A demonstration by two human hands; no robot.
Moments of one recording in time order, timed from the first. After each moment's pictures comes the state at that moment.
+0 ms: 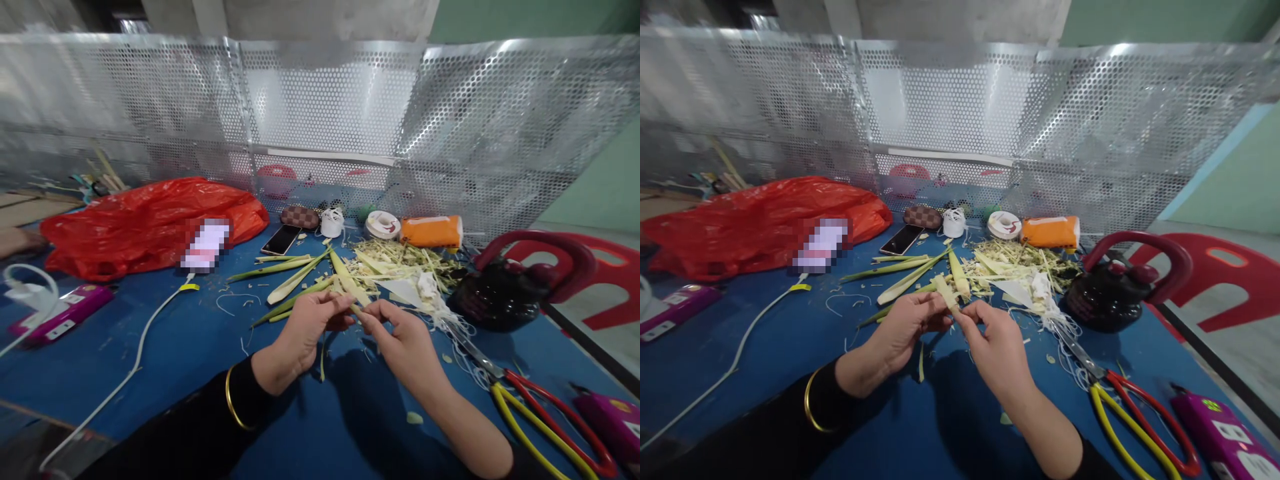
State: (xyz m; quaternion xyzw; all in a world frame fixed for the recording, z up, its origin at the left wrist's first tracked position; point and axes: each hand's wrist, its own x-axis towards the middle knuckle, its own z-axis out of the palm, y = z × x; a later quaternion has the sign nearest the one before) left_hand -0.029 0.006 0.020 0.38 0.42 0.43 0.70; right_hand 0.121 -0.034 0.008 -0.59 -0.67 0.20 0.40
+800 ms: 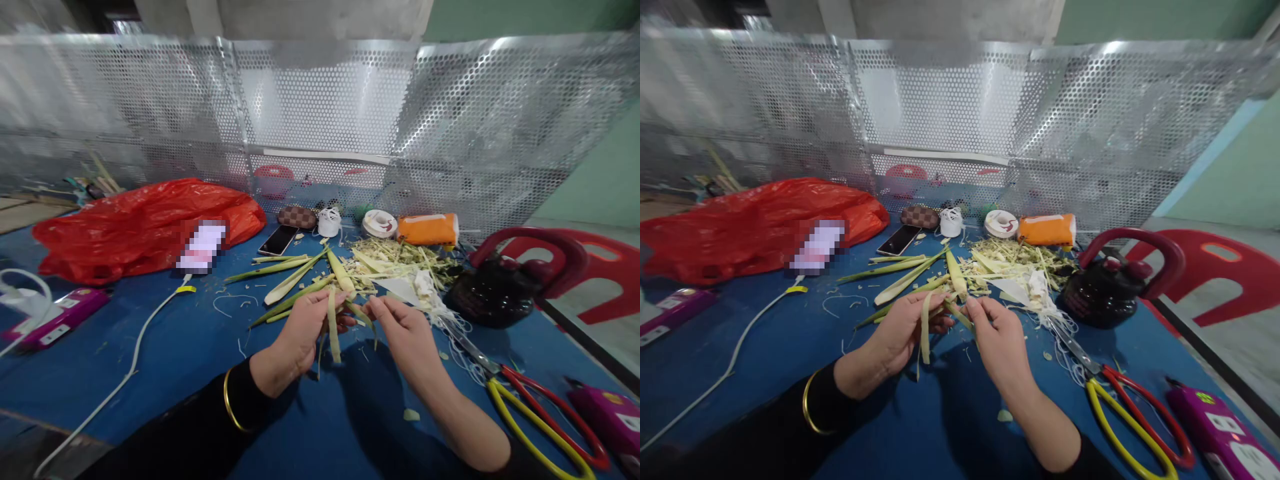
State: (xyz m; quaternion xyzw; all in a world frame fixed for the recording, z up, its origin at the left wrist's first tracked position) left_hand -0.027 0.005 0.019 0.37 0.39 0.41 0.73; right_hand 0.123 -0.032 0.008 -0.62 -0.56 0.29 0.48
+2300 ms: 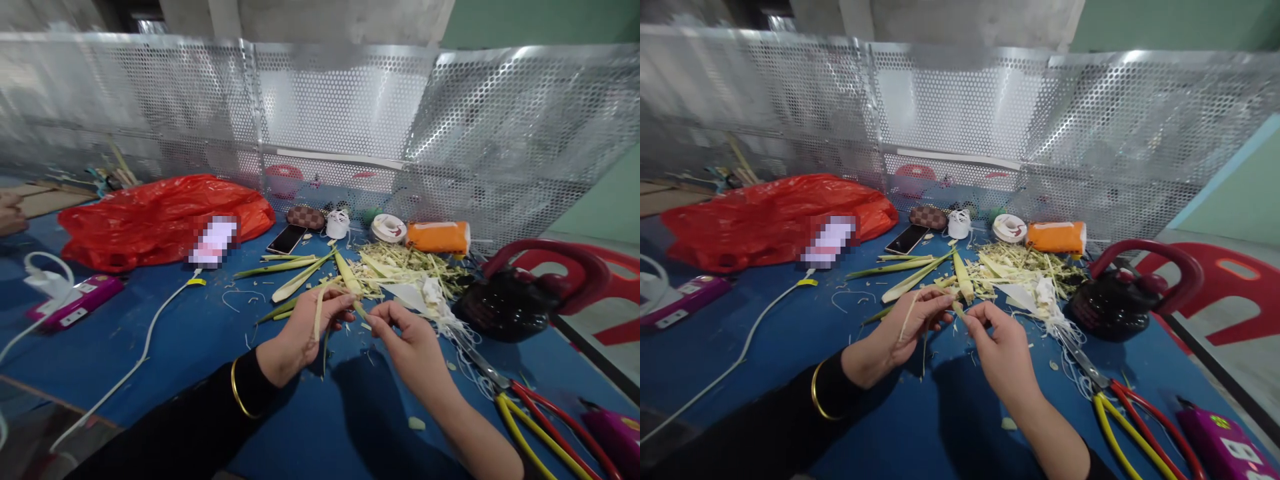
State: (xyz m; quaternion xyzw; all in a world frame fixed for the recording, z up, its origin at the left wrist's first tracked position) left_hand -0.032 0.011 0.020 0.38 0.43 0.43 0.70; right_hand 0.122 -0.036 0.009 -0.58 -0.63 0.27 0.43
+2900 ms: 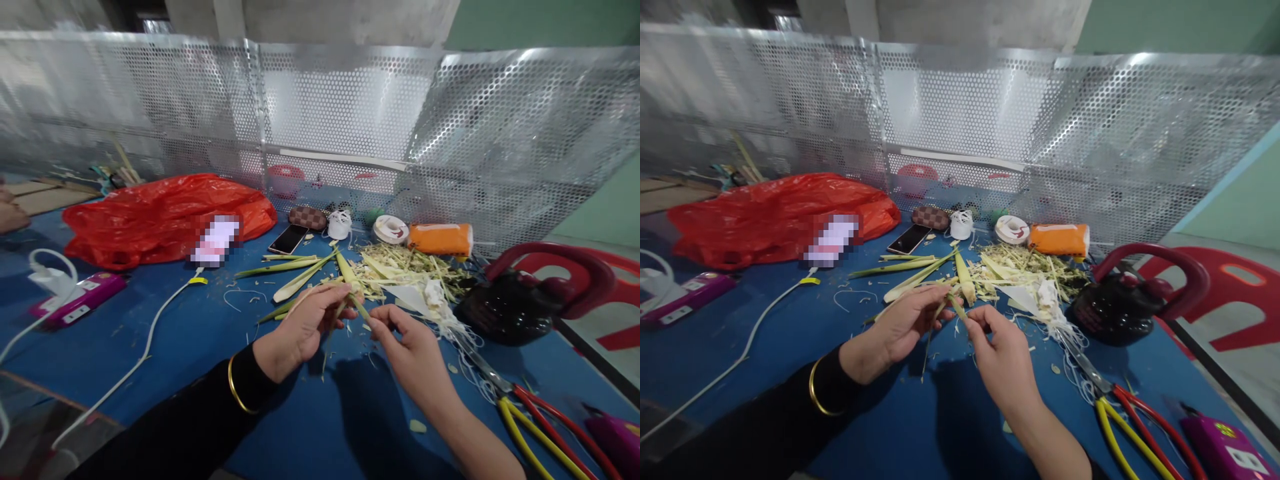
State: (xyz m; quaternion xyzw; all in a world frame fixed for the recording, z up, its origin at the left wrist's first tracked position) left_hand -0.038 0.015 0.025 0.36 0.38 0.42 0.74; right_hand 0.120 -0.041 0.009 -0.60 -0.65 0.25 0.41
